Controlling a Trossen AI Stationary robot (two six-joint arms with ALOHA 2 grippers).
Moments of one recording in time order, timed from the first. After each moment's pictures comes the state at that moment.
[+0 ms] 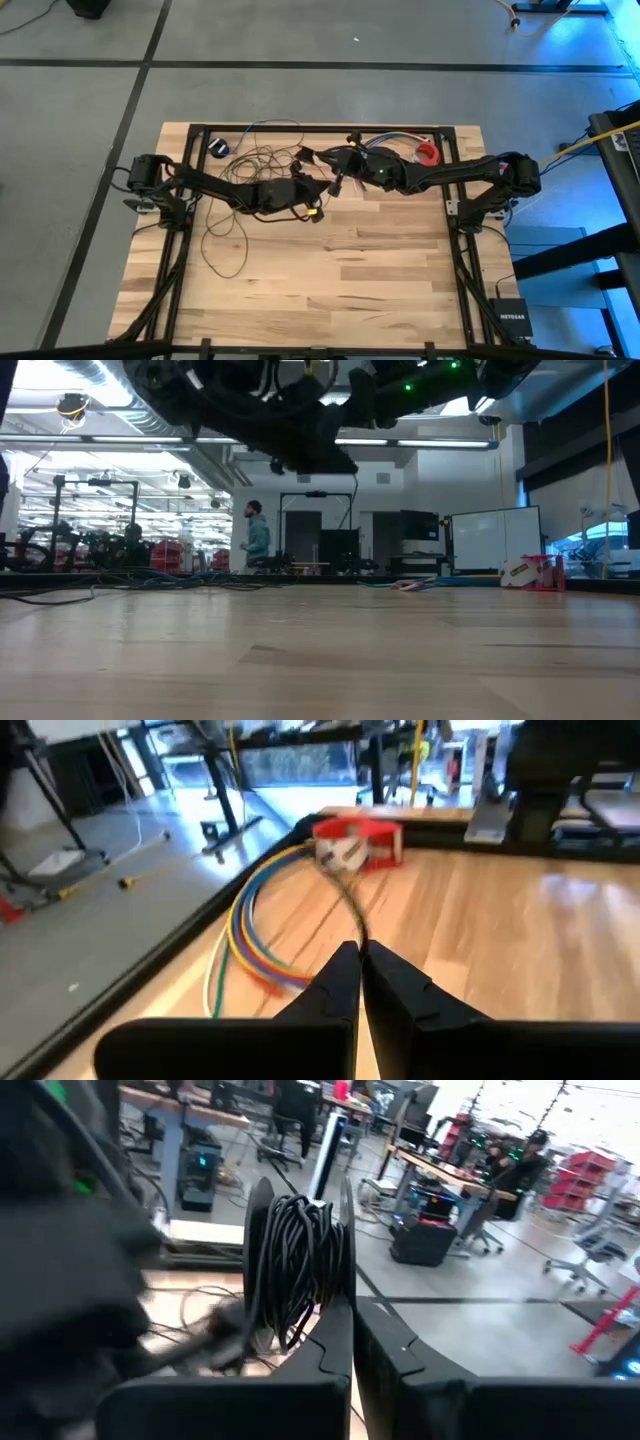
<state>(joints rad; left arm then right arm) 0.02 1.69 0.86 0.60 -0.48 0.02 -0.14 1.52 0.92 0.52 0.26 -0.26</state>
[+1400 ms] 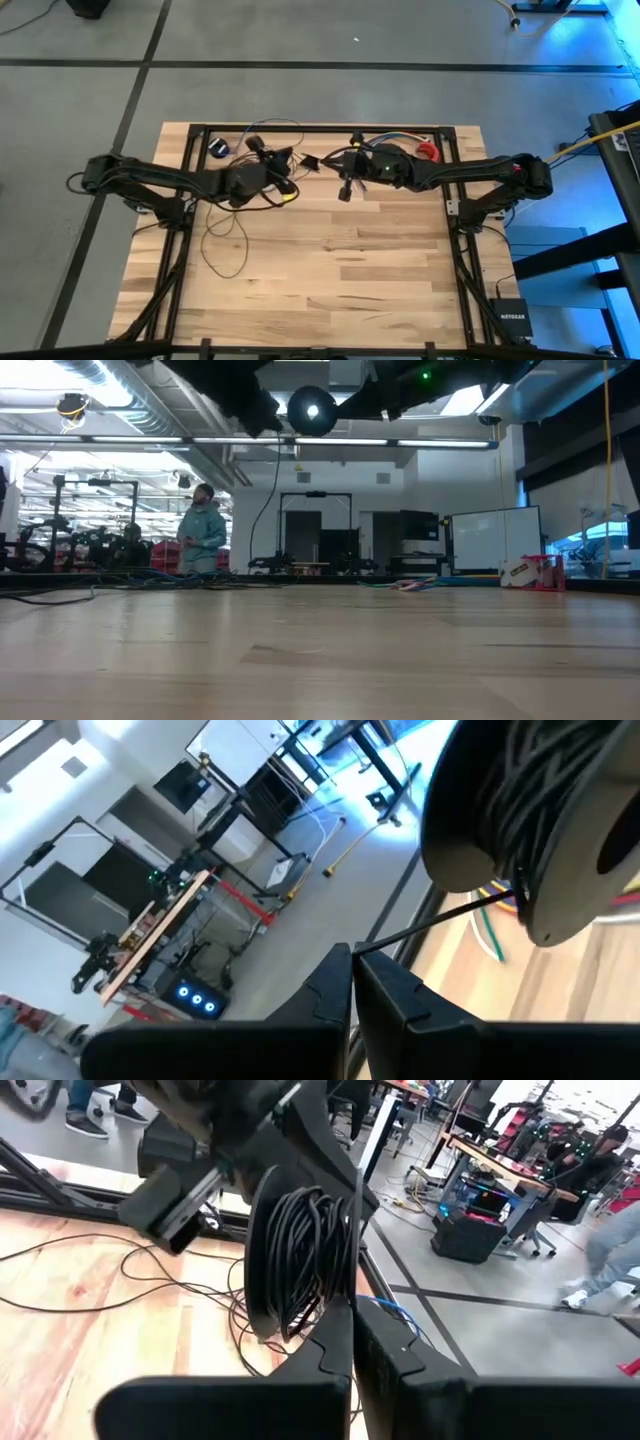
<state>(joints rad) 0.02 1.29 0.86 0.17 -0.95 0.50 -0.14 1.42 0.93 0.32 0.12 -0.30</state>
